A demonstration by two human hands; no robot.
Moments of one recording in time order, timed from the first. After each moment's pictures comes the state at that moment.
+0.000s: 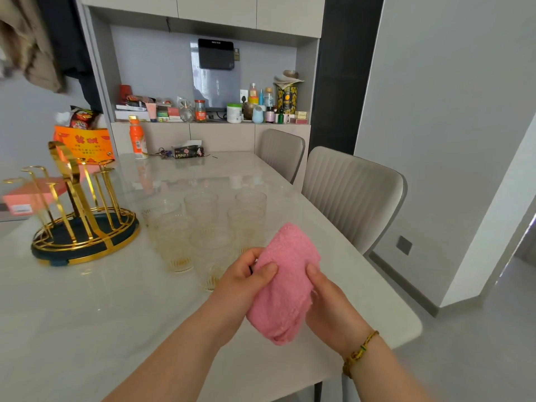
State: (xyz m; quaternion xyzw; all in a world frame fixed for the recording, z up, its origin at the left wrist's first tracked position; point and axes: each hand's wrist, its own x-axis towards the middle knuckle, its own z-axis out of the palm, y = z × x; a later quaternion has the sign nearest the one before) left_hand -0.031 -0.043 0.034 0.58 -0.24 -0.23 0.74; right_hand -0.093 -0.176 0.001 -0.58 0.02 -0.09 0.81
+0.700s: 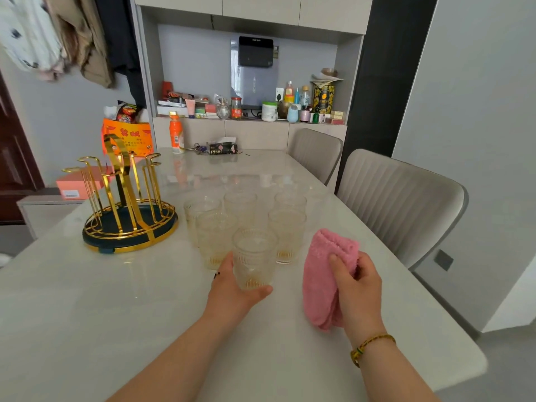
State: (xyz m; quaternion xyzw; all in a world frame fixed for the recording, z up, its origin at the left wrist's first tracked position) left_hand 0.042 -0.003 -0.014 0.83 -0.14 -0.03 0.55; right_hand -0.046 -0.150 0.015 -0.64 0.19 -0.40 0.63
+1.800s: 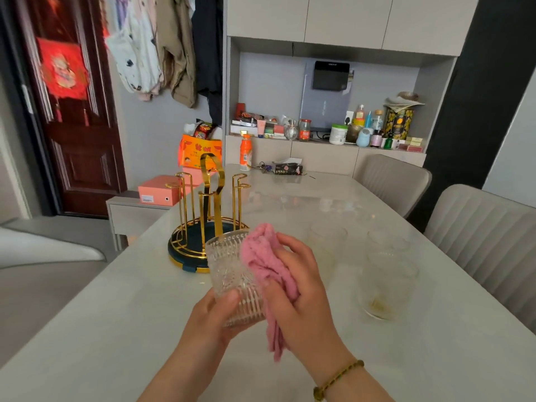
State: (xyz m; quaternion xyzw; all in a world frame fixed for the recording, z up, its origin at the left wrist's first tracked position) left_hand 0.077 0.131 0.002 0.53 -0.12 -0.07 0.84; right_hand 0.053 0.010 0.043 -0.76 -0.21 -0.30 0.53
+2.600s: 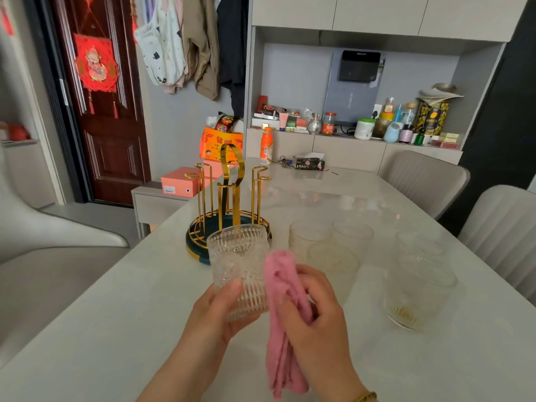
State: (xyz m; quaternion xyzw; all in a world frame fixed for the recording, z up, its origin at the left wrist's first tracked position) left_hand 0.085 0.142 -0.002 0.55 -0.07 -0.03 0.83; right_hand 0.060 0.015 0.014 -0.75 -0.14 -0.27 0.59
